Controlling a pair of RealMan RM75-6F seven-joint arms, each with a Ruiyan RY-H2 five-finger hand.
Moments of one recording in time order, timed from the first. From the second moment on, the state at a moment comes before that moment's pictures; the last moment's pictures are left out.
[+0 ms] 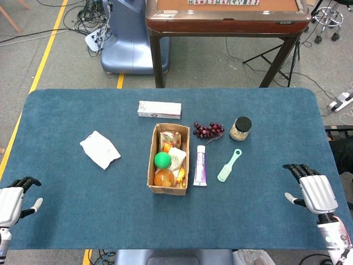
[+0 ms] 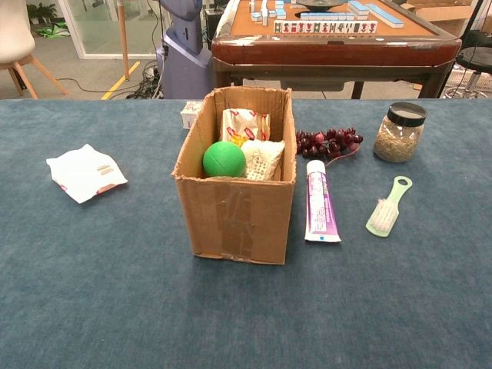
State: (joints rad) left arm -0.09 -1.10 -0.05 -1.66 1.43 1.45 0.13; right arm 0.13 -1.16 0.03 -1.55 -1.55 1.41 -0.06
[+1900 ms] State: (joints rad) left arm -0.07 -1.04 -0.03 -1.70 1.49 1.48 0.02; right arm 0.70 -1.14 0.31 -1.43 -0.81 0.76 -0.32
